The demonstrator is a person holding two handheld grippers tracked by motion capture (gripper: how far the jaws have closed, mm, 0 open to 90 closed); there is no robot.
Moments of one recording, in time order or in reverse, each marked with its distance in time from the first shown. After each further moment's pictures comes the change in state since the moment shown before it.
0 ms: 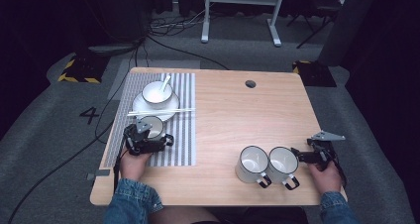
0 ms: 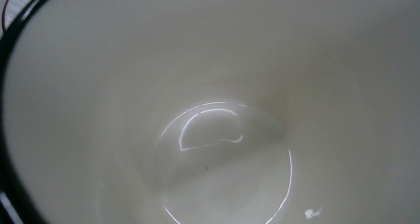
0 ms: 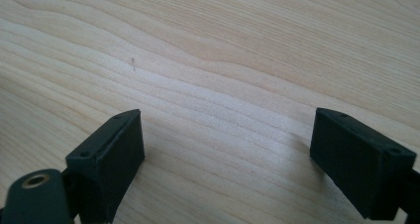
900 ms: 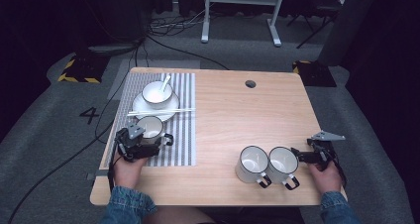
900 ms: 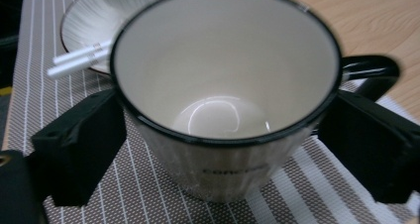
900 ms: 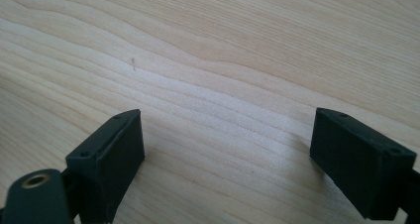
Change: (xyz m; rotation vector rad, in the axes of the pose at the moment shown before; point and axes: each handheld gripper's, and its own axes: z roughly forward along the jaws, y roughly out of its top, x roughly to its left) left arm -0.007 -0.002 -0.049 -0.077 0.039 0.004; right arm 0.000 0.000 0.000 0.000 0.000 0.000
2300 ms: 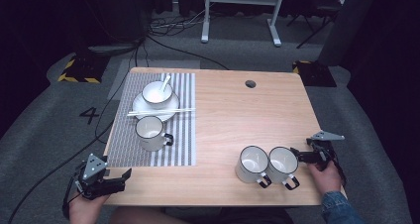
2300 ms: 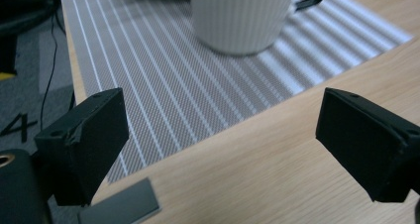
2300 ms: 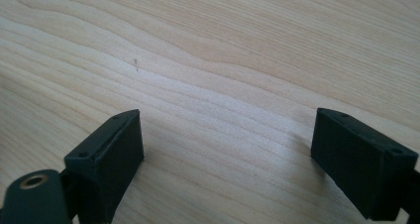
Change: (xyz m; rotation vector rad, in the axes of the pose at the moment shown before) left arm 0.039 -0.081 -0.080 0.061 -0.054 0.031; right arm 0.000 0.001 0.001 -0.001 0.004 -0.012
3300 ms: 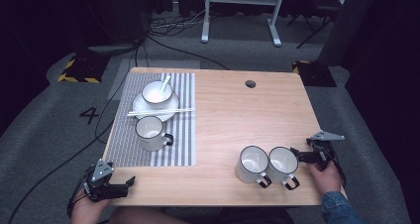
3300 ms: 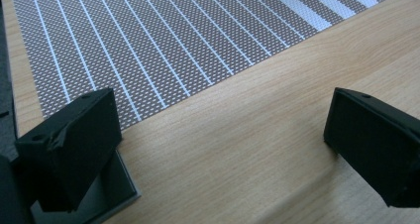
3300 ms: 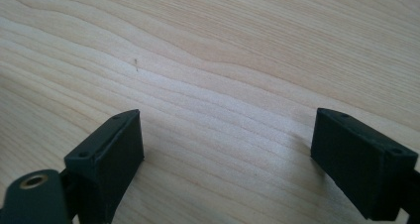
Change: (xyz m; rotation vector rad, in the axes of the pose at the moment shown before) left arm 0.007 -0.035 0.032 0.025 -0.074 0.019; right arm 0.000 0.000 0.000 0.000 0.000 0.000
